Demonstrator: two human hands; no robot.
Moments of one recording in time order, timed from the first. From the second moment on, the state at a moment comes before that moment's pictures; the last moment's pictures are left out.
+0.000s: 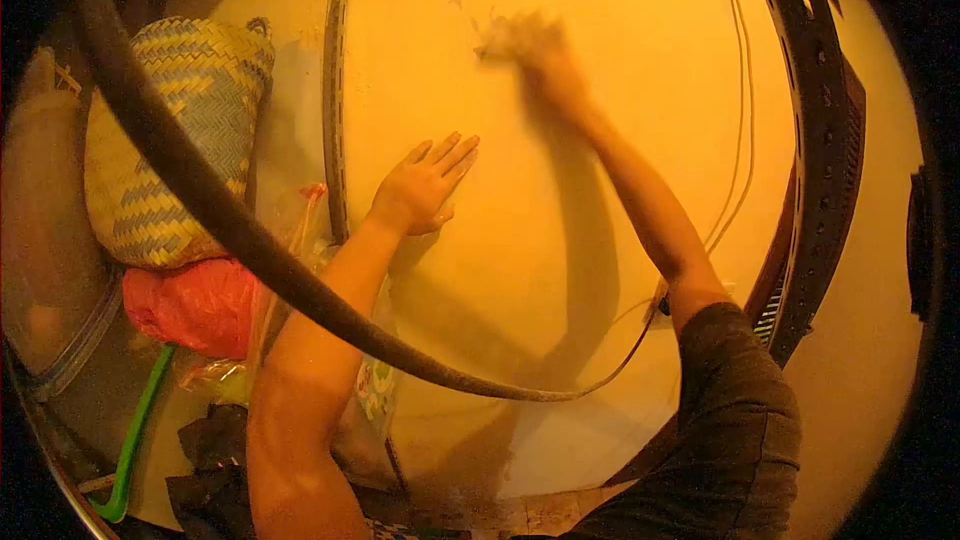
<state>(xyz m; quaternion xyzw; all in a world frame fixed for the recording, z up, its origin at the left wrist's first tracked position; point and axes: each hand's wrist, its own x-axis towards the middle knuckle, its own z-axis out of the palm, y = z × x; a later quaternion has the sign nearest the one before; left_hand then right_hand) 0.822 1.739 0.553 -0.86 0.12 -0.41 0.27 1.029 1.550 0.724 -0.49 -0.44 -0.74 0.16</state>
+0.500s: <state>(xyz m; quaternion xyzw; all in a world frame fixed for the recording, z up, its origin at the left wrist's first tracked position) 0.827 1.743 0.549 -0.88 0.11 -0.39 0.27 1.014 1.595 0.720 -0.46 -0.62 -0.64 -0.03</state>
